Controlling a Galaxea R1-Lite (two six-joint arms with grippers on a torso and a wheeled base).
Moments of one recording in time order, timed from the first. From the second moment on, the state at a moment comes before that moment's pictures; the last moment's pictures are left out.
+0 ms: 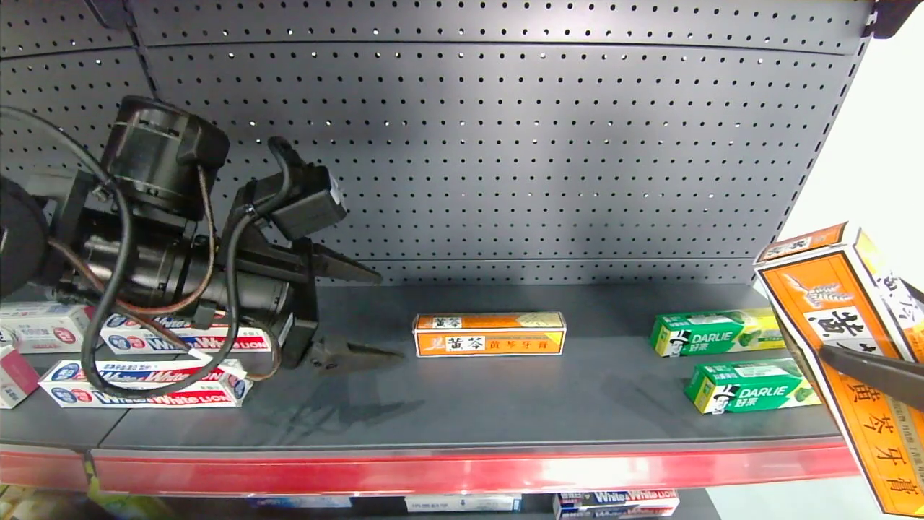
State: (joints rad) left arm -0.31 1.64 -1.30 0.36 -0.63 0.62; right arm 0.40 0.92 -0.64 -0.14 0.33 -0.23
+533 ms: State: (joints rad) left arm -0.34 1.83 -1.62 0.80 -0.70 0.90; right arm 0.43 0.92 -0.63 -0.13 0.33 -0.24
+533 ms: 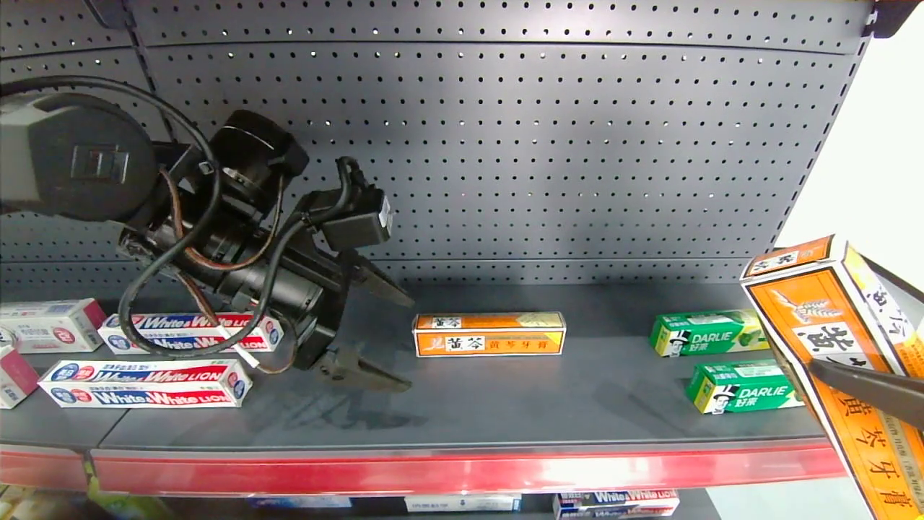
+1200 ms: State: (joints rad) left arm -0.33 1.94 -1.78 0.80 -0.60 0.90; right arm 0.43 0.93 -0.63 -0.13 0.33 -0.27
